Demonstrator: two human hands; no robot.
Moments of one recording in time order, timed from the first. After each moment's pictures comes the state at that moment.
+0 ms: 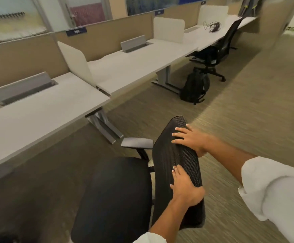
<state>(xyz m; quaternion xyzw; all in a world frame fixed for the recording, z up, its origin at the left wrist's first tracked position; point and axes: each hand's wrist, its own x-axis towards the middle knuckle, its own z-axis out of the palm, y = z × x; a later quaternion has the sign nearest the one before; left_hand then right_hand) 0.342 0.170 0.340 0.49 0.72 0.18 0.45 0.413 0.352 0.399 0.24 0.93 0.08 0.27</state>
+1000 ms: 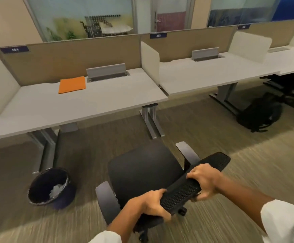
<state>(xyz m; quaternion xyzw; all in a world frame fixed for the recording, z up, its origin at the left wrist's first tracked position) 0.169 0.013 0.356 0.49 0.70 0.07 0.52 0.339 0.224 0.376 0.03 0.99 -0.01 0.10</state>
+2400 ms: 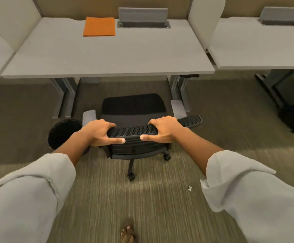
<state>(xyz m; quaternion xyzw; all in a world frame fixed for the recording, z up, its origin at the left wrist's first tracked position) -0.145 -0.081 0.354 0.49 0.86 0.02 0.14 0.005 0.168 0.353 0.02 1.00 -0.03 0.06</state>
